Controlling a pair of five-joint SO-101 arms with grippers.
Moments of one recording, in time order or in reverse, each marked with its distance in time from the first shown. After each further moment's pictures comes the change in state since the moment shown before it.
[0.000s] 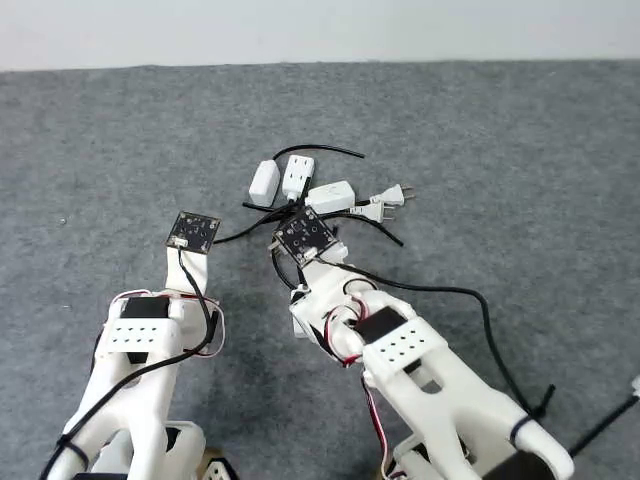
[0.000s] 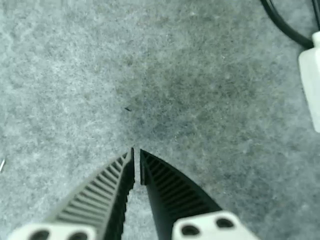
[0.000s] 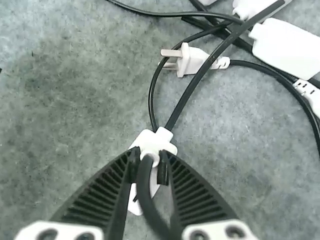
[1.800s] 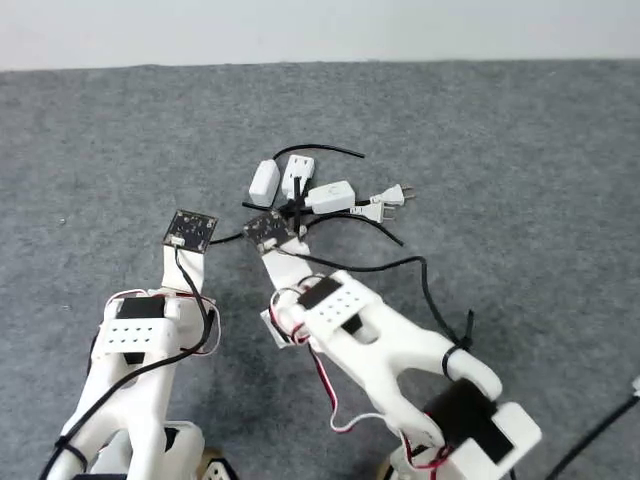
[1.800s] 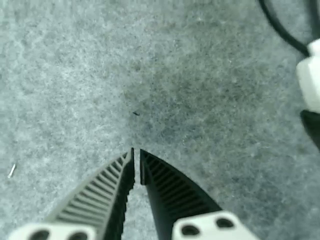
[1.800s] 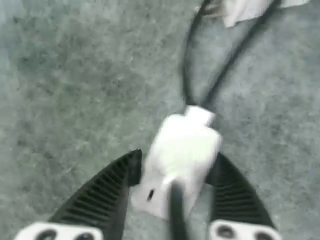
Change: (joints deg) left arm -1.4 0.0 0.0 -1.2 -2.2; right arm -6.8 24.5 -20.7 14.0 -13.2
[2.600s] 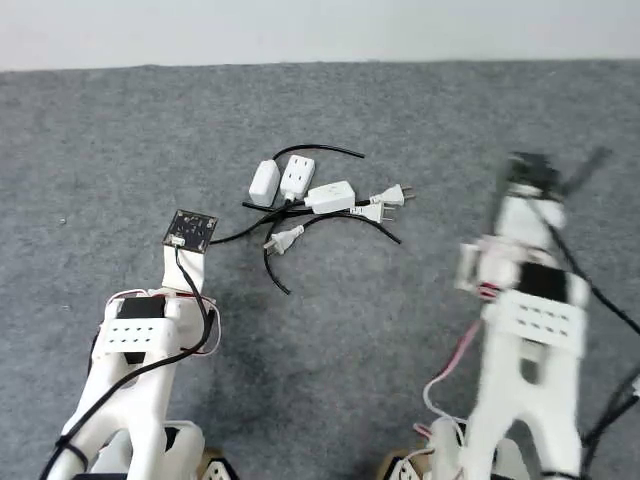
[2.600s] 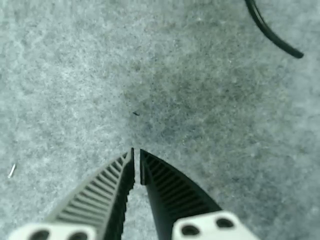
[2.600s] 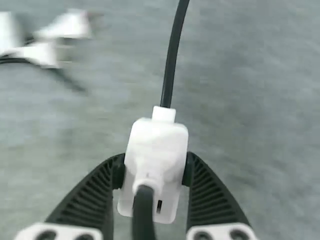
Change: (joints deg) left arm 0.0 0.0 0.0 0.0 0.0; right arm 57.6 -32.5 3.6 17.6 12.7
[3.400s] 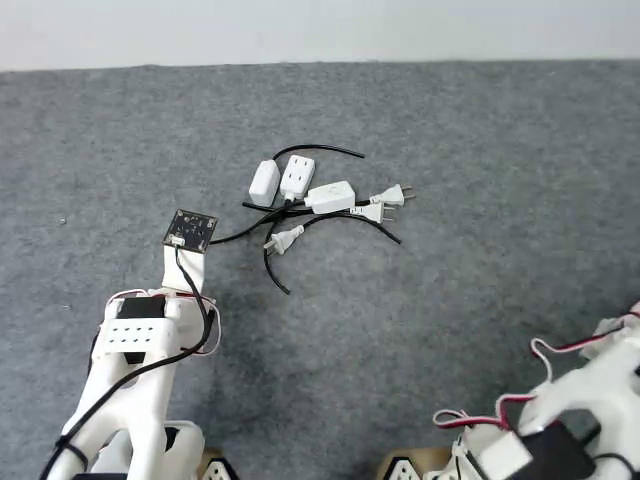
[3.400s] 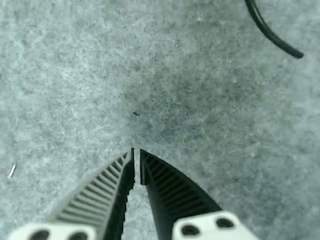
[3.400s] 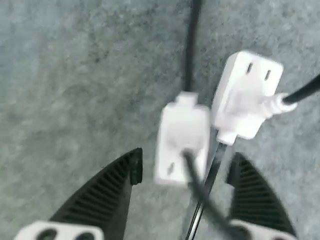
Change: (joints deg) left arm 0.0 0.0 0.0 -0.1 0.0; right arm 38.1 19.4 -5.3 -2.6 12.7
